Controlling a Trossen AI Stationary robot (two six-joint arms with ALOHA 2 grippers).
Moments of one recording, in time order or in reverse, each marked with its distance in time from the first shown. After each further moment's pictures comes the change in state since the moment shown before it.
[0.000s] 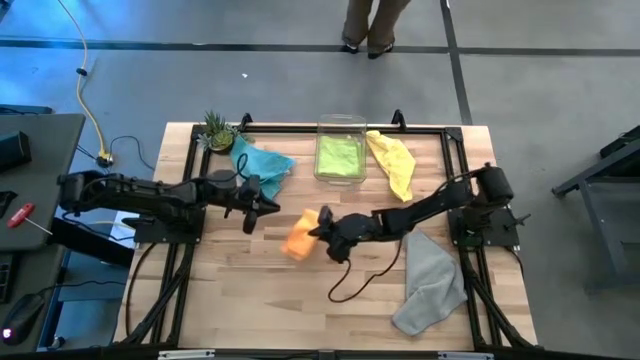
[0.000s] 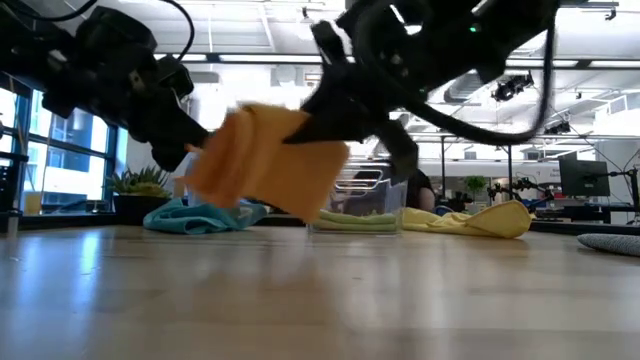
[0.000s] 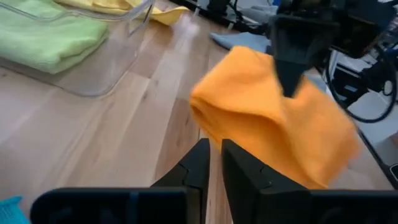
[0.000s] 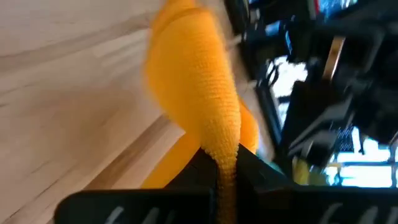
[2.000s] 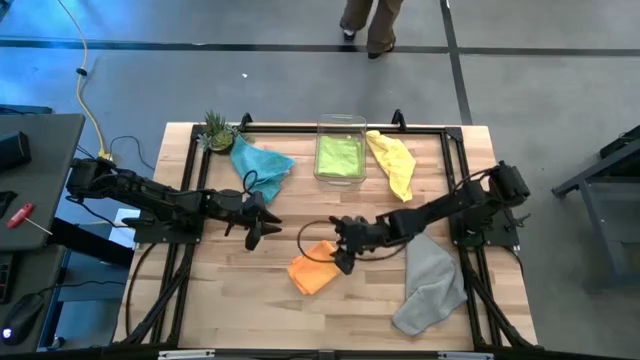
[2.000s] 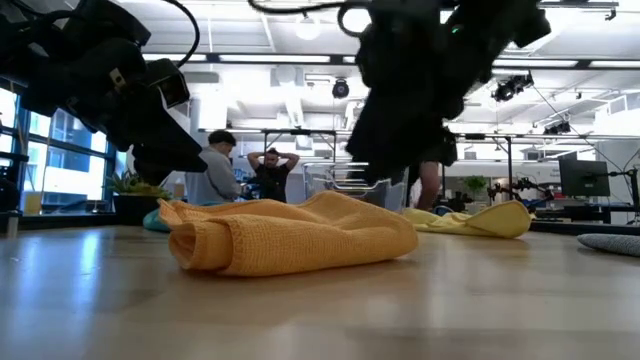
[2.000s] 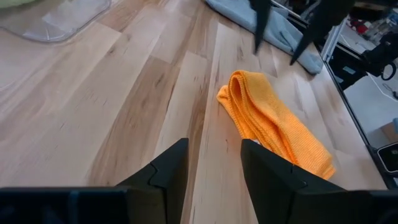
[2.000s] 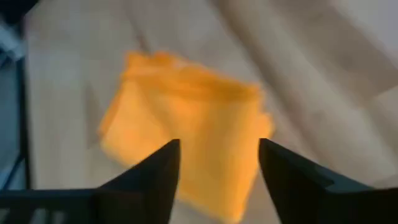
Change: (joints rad) left arm -0.260 0.108 0.000 0.034 -0.207 -0.166; right arm 0.071 -0.113 0.032 -0.509 -0.111 1.854
